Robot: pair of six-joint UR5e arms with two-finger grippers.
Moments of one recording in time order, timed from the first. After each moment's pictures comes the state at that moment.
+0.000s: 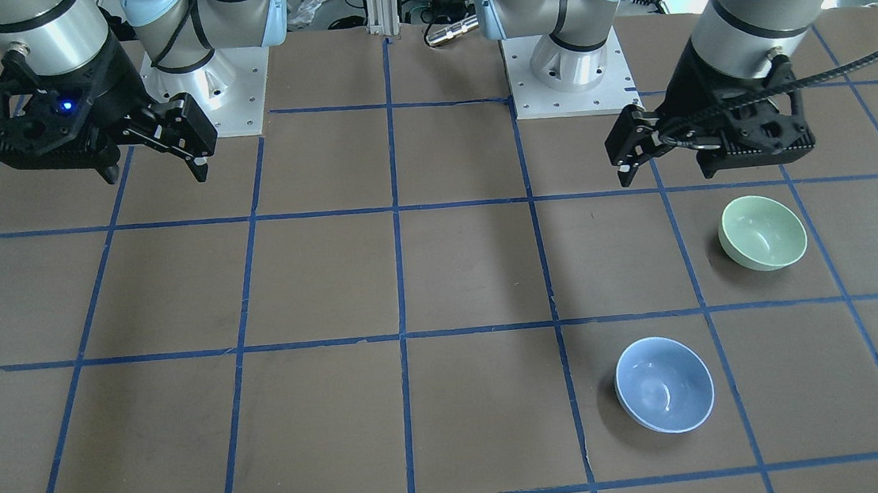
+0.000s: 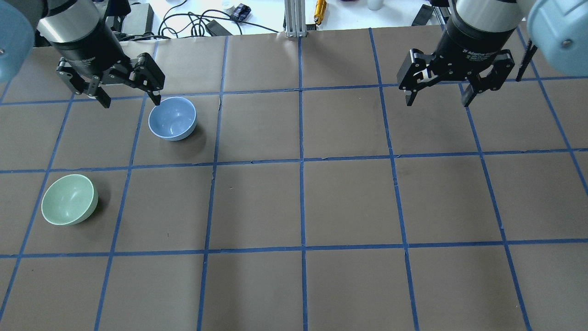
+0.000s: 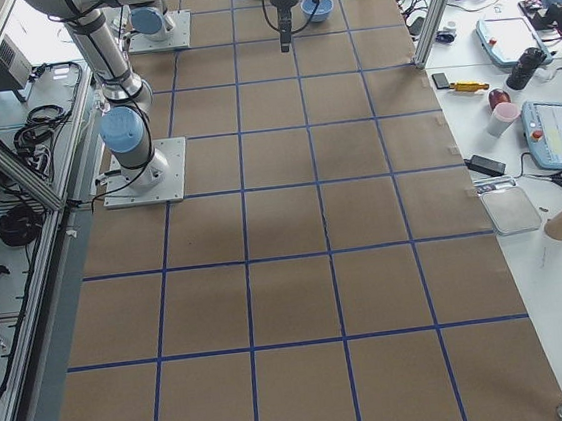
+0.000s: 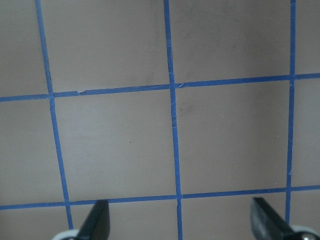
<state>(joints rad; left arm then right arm) -1.45 -1.63 -1.51 -1.59 1.60 0.10 1.57 -1.57 1.53 -1.51 -1.56 0.06</state>
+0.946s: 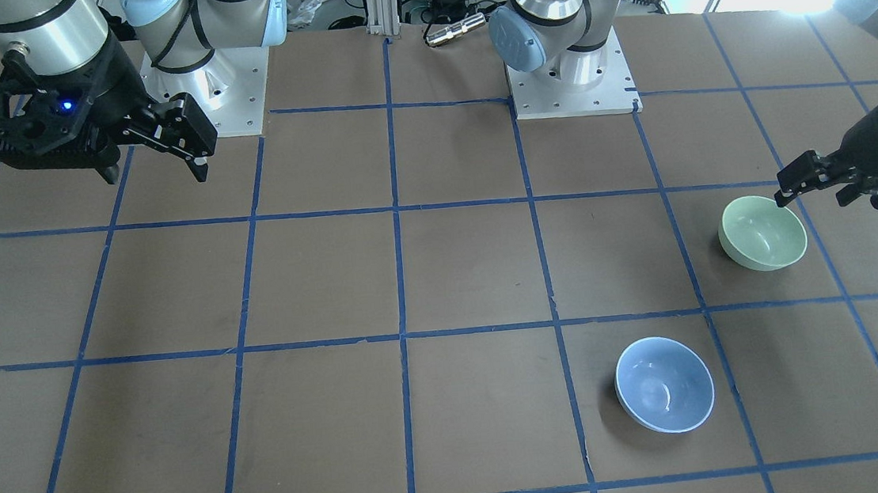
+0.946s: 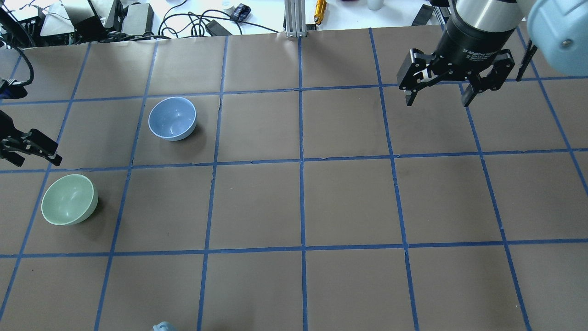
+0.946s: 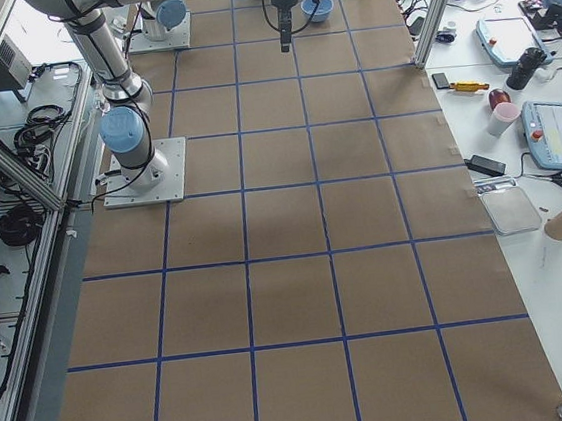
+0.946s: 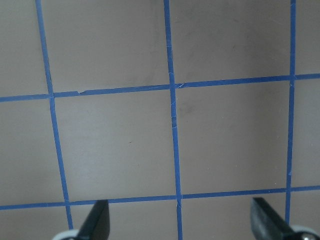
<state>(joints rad) -0.91 -1.72 -1.79 -1.28 1.59 0.72 1.57 -1.57 1.53 -1.51 -1.56 0.06</state>
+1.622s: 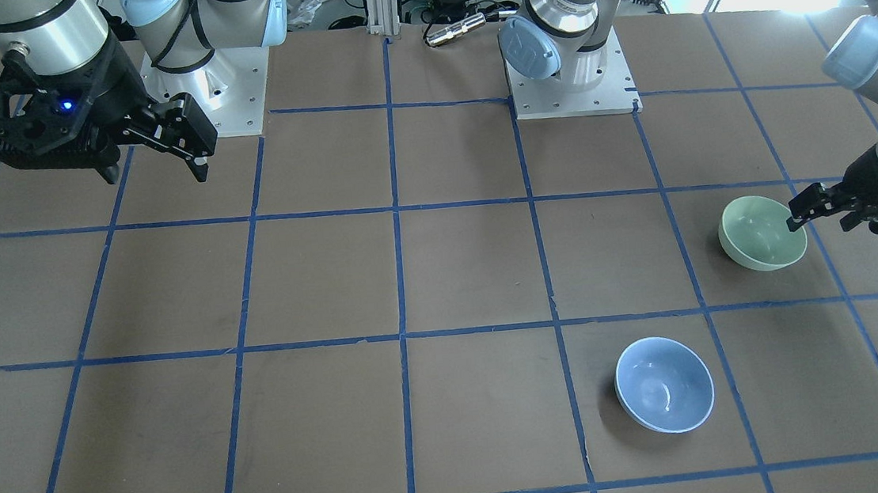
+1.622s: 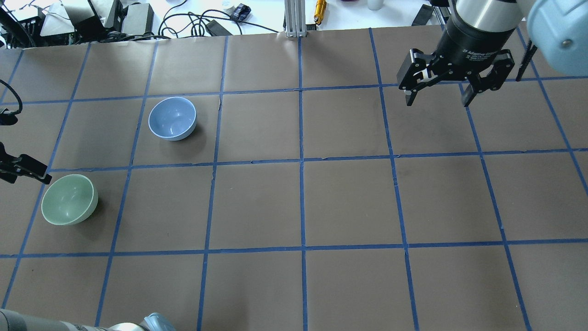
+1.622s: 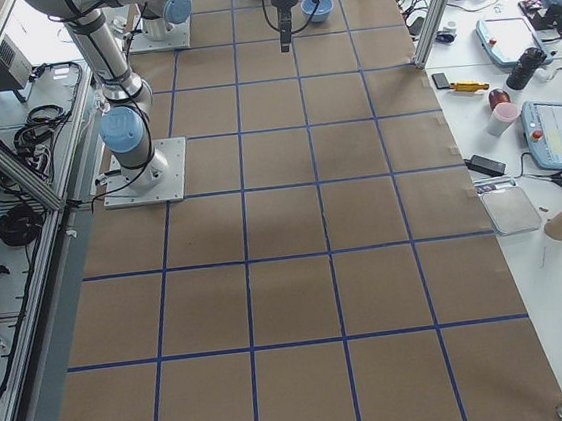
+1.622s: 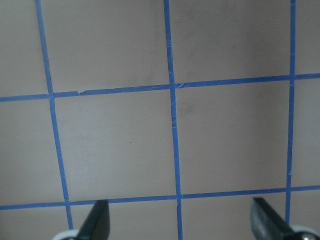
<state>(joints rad) -0.79 -1.86 -1.90 -1.01 1.59 0.85 1.57 -1.57 1.53 -1.51 -1.56 0.06</state>
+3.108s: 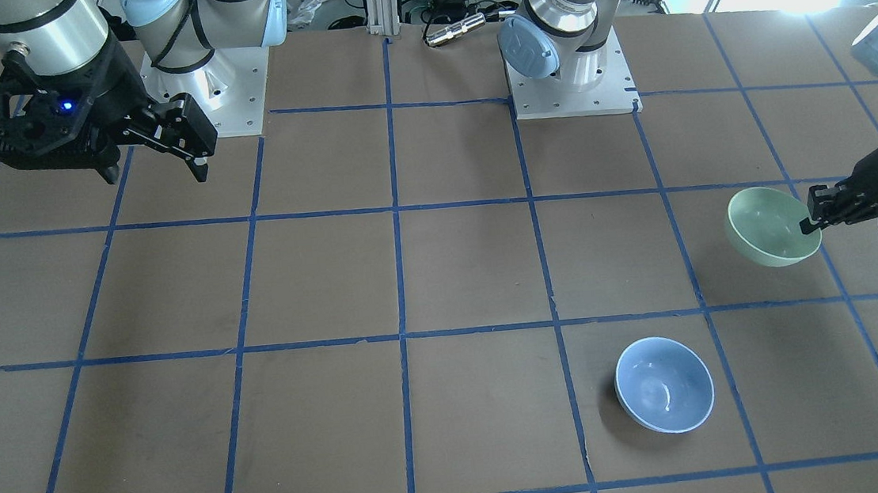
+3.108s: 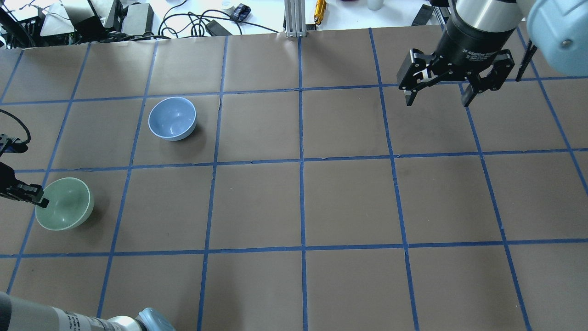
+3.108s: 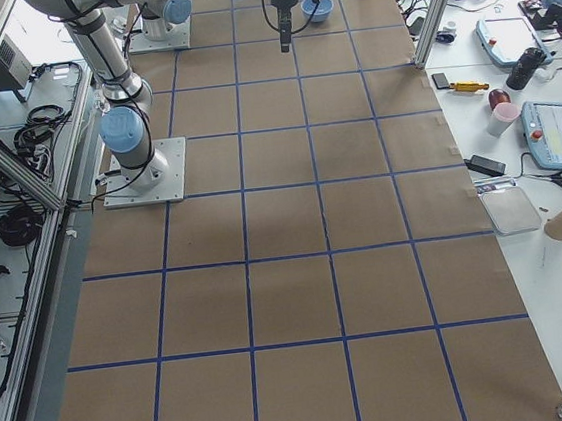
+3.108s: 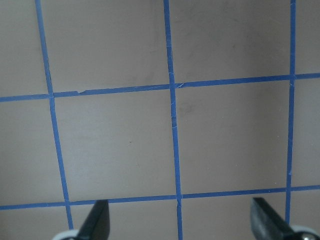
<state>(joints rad) -0.85 -1.84 -1.75 -1.28 1.49 0.83 1.57 -1.57 1.53 -1.51 -1.56 0.06</state>
